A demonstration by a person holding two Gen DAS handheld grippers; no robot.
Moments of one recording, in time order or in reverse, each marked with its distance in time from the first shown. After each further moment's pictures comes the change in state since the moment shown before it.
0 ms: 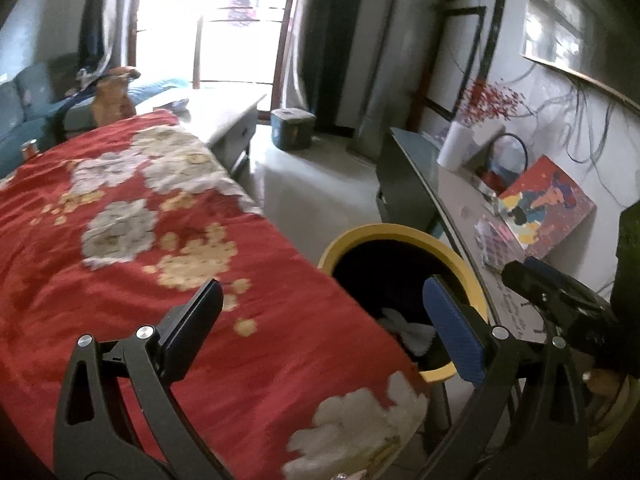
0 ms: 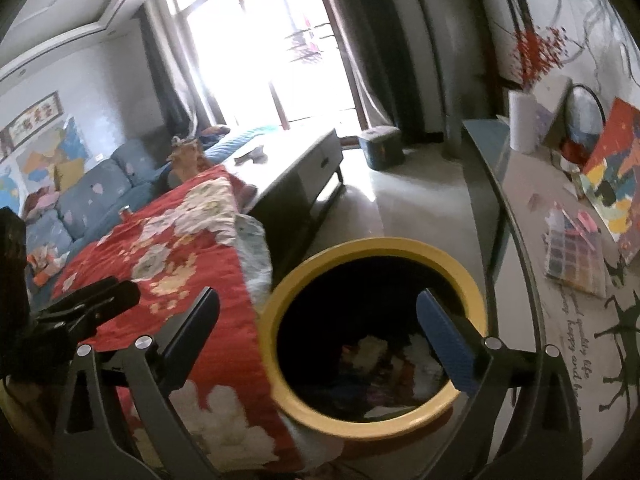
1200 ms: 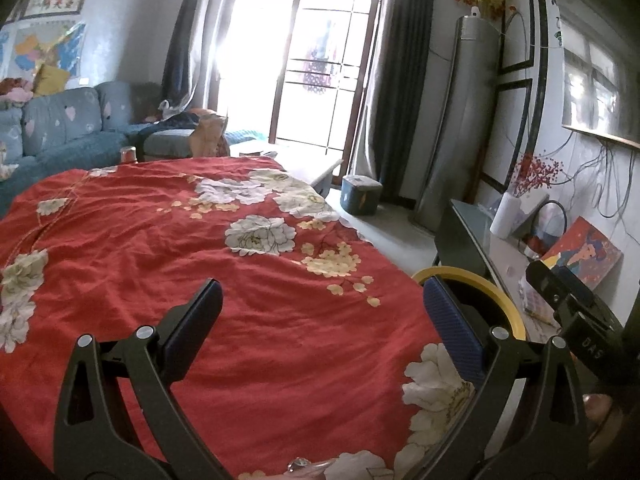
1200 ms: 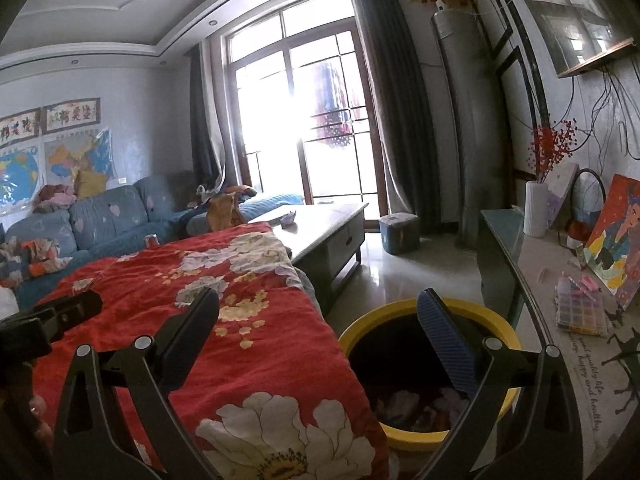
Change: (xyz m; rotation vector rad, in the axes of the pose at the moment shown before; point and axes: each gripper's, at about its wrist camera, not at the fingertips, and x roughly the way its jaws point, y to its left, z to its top) left arm -0.117 0.065 -0.068 -0.116 -0.270 0.201; right arm -0.041 0.098 -0.048 -0.138 -0.324 0.007
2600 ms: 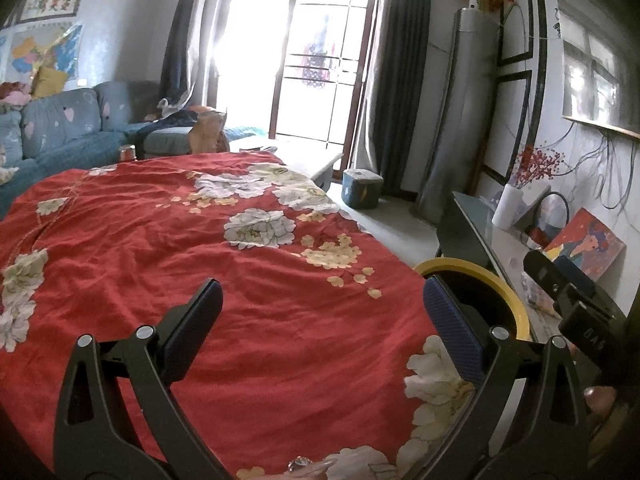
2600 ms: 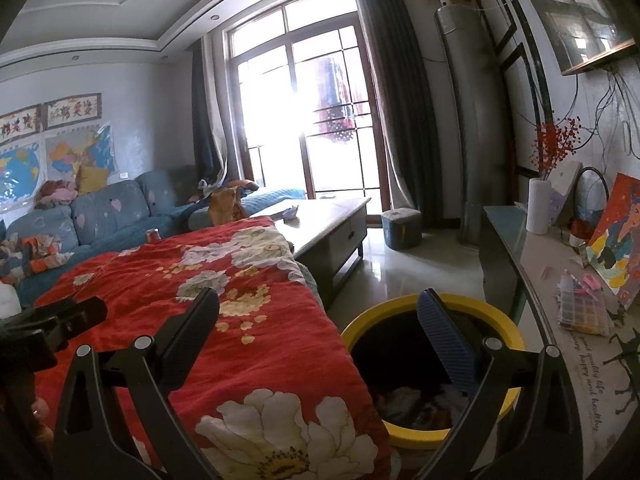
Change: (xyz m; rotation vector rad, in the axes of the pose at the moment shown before) left arm 0.004 -0.005 -0.007 0.021 0.017 0.012; right arm 0.002 0.001 -0.007 0.004 0.014 0.011
